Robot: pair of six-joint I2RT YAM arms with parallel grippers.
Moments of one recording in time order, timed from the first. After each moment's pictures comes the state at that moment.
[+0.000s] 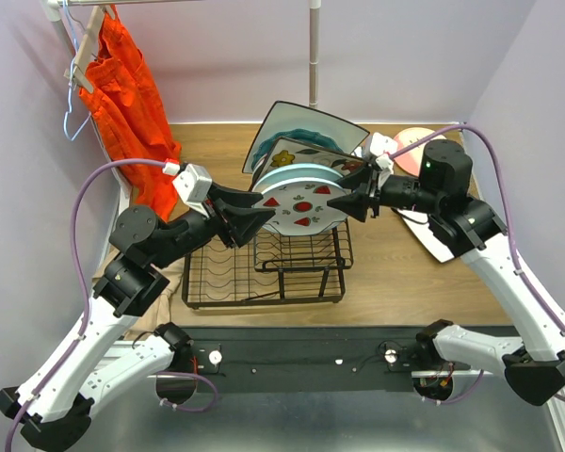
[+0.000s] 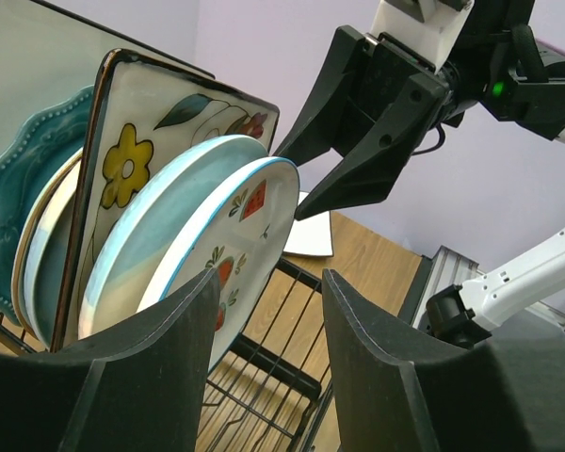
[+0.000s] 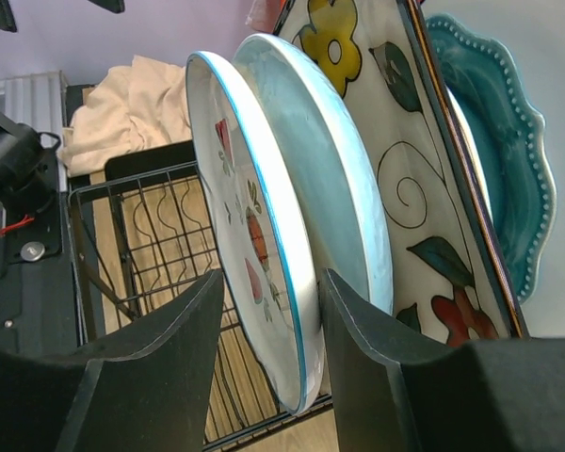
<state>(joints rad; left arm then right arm) -0.65 0.72 1.00 -0.09 0.35 -0.30 0.51 1.10 1.29 -0.41 -0.71 -0.27</state>
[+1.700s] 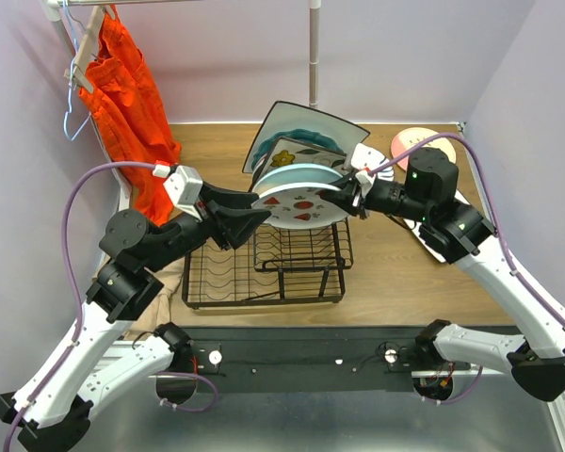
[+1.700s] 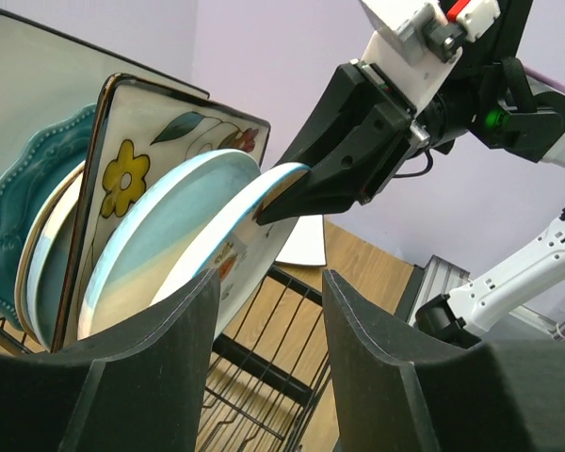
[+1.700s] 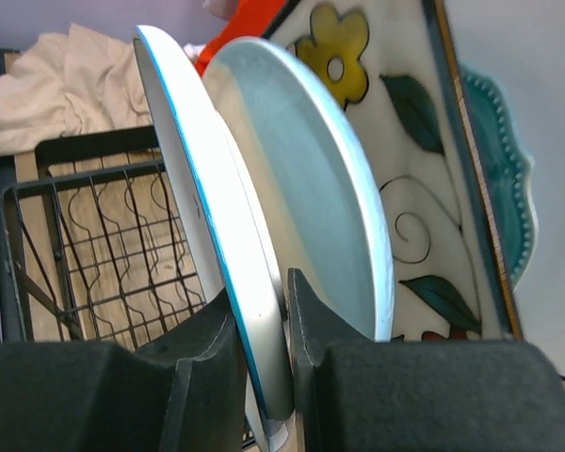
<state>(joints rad) -0.65 0.70 1.02 -0.11 0.35 -0.32 0.65 1.10 1.27 -0.37 -0.48 -0.40</state>
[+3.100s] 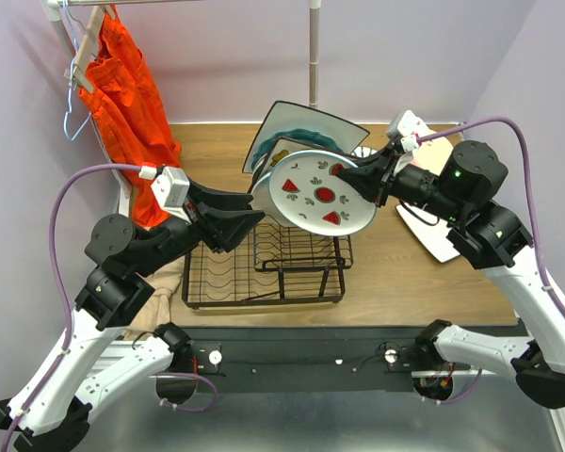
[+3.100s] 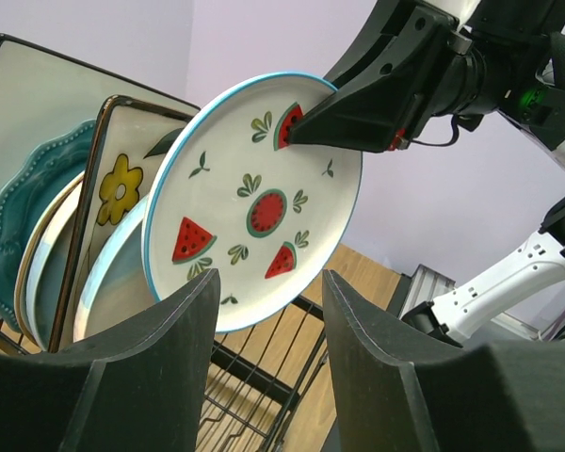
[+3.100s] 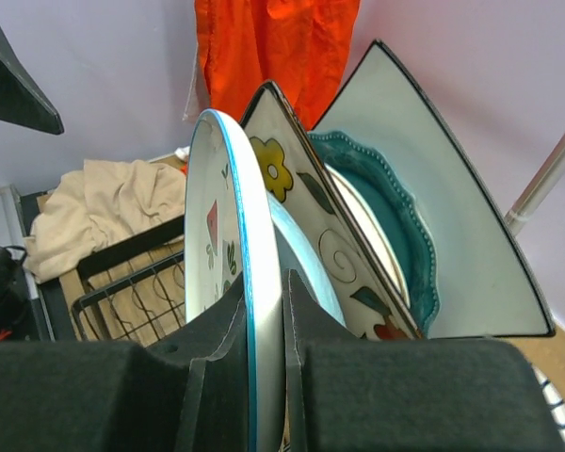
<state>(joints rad) -0.65 0.68 1.07 -0.15 0.35 -0.34 0.65 1.05 1.44 -0.38 -0.36 -0.12</state>
